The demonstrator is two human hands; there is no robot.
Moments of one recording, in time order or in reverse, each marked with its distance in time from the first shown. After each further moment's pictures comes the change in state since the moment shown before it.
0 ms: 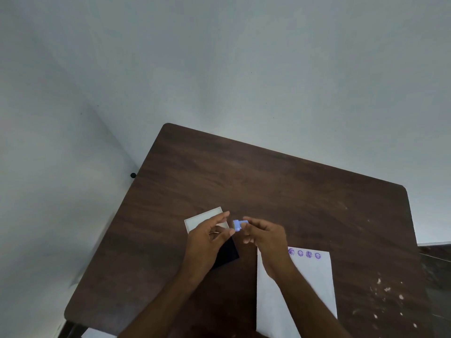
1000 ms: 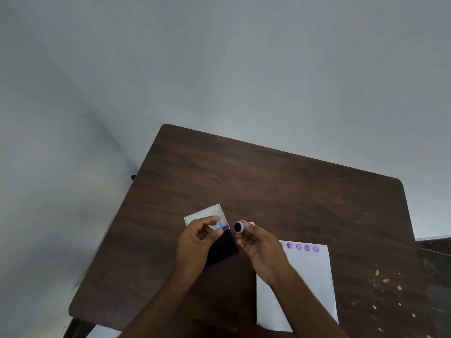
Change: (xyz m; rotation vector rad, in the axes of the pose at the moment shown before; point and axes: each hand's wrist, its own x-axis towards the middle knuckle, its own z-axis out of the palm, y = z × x) left_hand -0.015 -0.018 -0.011 -0.088 0.087 0.044; right_hand -0.022 0.011 -0.003 0.601 -0.213 0.249
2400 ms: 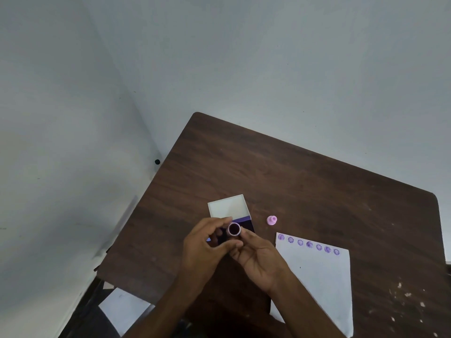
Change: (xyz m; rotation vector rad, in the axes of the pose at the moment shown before) left_hand -0.048 0.003 -0.037 0.125 0.100 0.243; right_hand -0.028 0.045 0.039 0.233 -0.244 0.282
